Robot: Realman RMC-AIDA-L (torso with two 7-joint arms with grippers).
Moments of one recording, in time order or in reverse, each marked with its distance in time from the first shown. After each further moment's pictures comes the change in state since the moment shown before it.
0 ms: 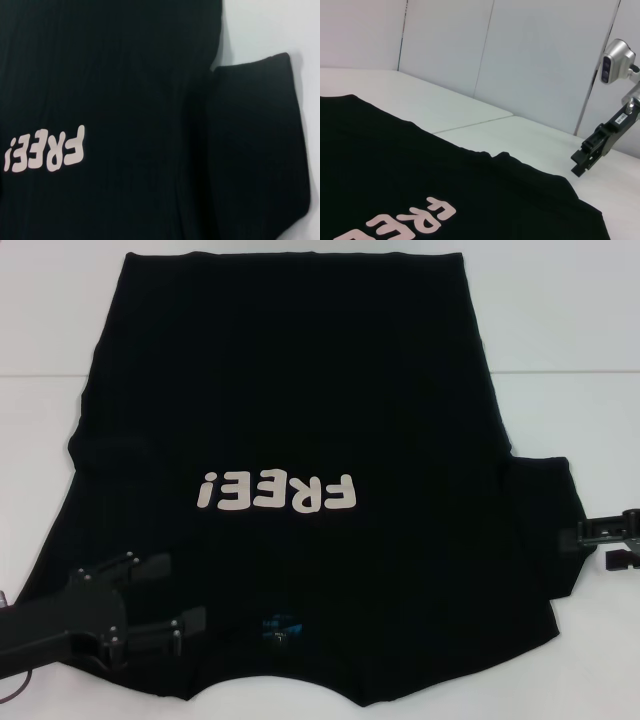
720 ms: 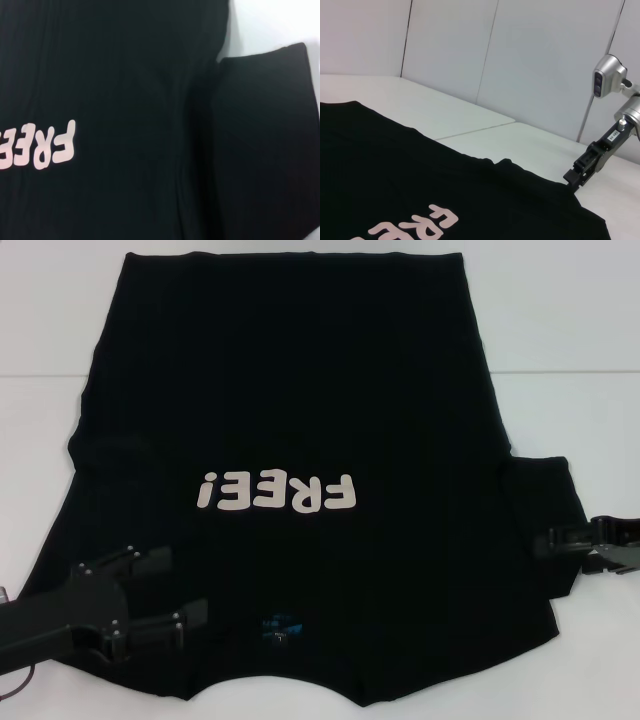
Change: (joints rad) left arm -0.003 -0.006 -0.010 0.000 -0.011 -0.001 0.000; right arm 0.032 0.008 -0.061 0.097 0.000 0.114 -0.002
